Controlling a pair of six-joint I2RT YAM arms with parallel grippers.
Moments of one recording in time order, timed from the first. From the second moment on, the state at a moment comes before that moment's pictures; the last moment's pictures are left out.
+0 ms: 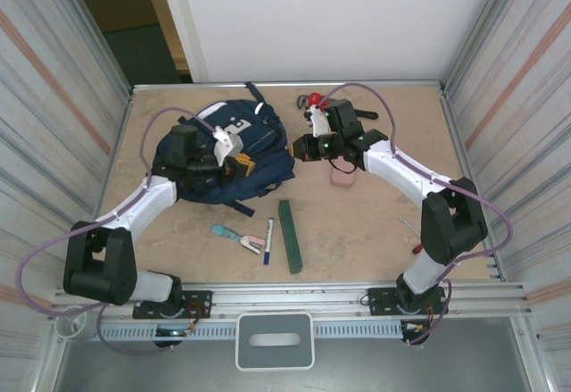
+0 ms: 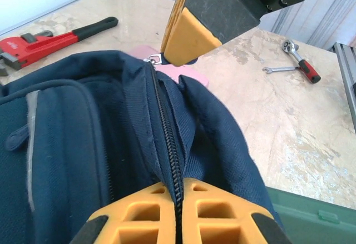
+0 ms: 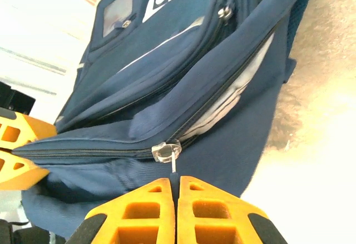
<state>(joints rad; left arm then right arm) -0.21 1.36 0.84 -0.09 0.92 0.39 0.50 1.66 1.27 -0.34 -0.48 0.41</state>
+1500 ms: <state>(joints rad) -0.32 1.29 0.93 -0.24 0.91 0.47 0.56 1.59 1.27 -0.34 -0.28 0.44</state>
